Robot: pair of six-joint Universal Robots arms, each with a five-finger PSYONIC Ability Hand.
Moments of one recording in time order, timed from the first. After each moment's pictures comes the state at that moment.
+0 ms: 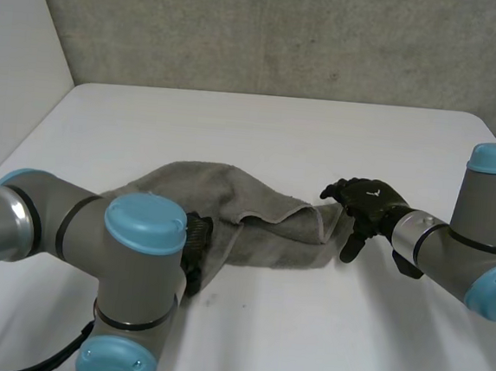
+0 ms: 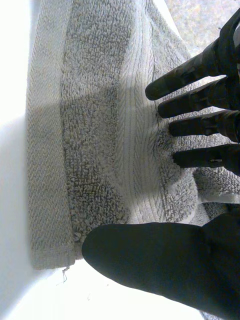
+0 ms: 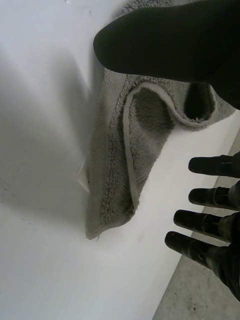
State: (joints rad) left arm 3.97 -2.20 -1.49 3.21 -1.92 3.15; right arm 1.85 -0.94 1.36 0.05 1.20 2.84; left_hand 0.38 0.38 0.38 0.38 0.20; right_hand 0.21 0.23 0.21 0.23 0.06
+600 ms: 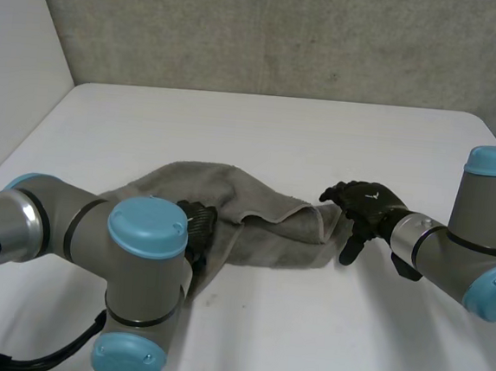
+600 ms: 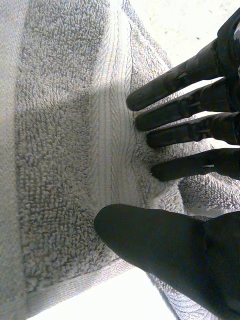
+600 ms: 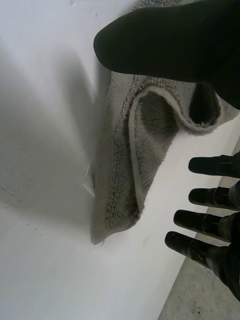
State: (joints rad) left arm 3.98 -2.24 -1.47 3.33 -1.92 3.19; right arm 1.85 -0.93 1.36 0.05 1.20 2.84; left_hand 0.65 0.64 0.64 0.64 0.47; right_hand 0.21 0.23 0.21 0.23 0.06
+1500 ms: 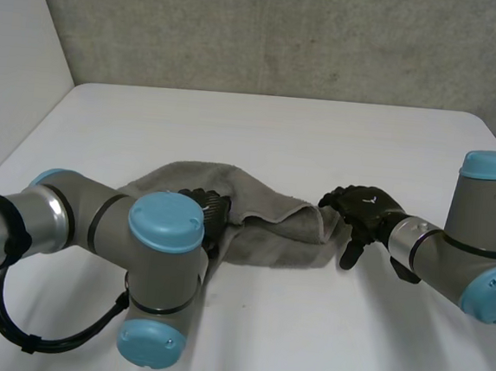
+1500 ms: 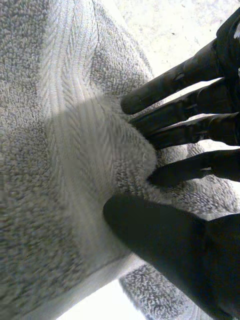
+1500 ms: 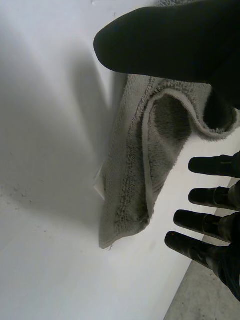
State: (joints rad) left arm 3.97 -2.33 -1.35 3.36 -1.92 3.28; right arm 1.85 -0.91 1.36 0.05 1.21 2.80; left_hand 0.87 0.87 0.87 0.87 0.69; right_hand 0.21 0.23 0.21 0.23 0.06
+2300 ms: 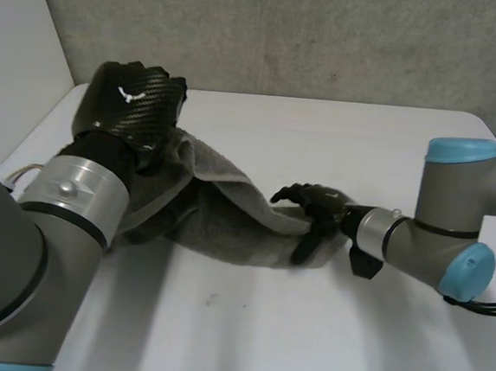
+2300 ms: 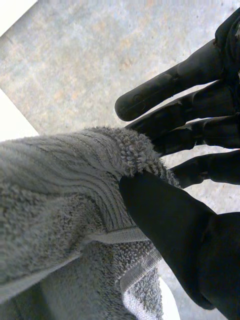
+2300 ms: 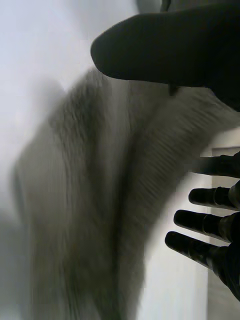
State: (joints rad) left arm 4.02 -1.64 -1.58 3.29 -1.86 3.49; right arm 1.93 -0.78 1.14 0.18 1.04 3.13; left_hand 1.15 1.21 1.21 1.22 1.02; right_hand 0.21 0.23 0.21 0.23 0.06
